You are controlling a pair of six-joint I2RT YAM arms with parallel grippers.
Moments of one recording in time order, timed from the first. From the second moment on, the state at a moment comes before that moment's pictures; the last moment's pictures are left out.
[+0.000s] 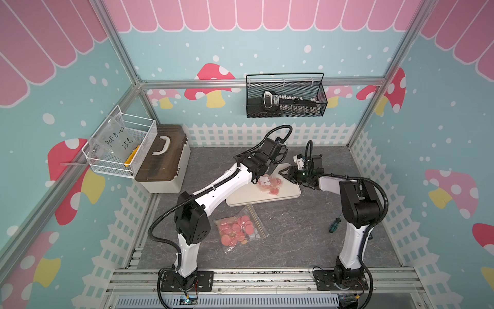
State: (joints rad) left arm -0.74 1.98 1.94 -0.72 -0.40 0.08; right arm 0.16 1.96 1.14 0.18 -0.77 0.68
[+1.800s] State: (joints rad) left arm -0.75 1.92 1.93 -0.72 -0.58 0.11; right arm 0.20 1.86 0.99 0.25 -0.82 0.76
